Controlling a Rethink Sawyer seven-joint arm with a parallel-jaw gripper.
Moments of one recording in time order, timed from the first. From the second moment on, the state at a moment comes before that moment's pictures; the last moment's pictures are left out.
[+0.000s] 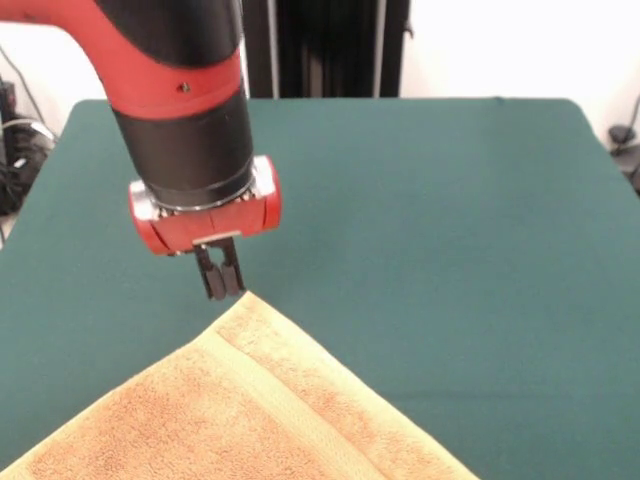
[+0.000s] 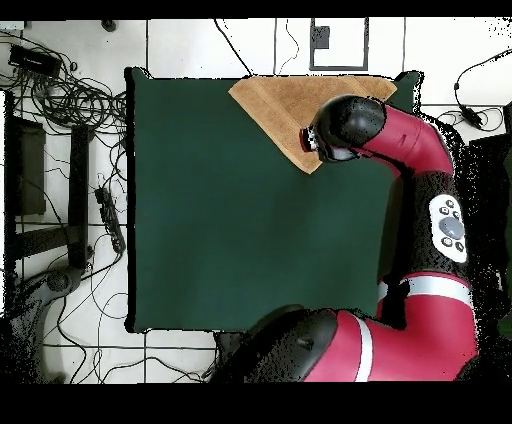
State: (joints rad) arm -0.36 -0.31 0.09 1.00 -0.02 0.95 1.18
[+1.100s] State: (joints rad) arm -0.33 -0.17 0.06 0.97 -0.04 0.90 1.18
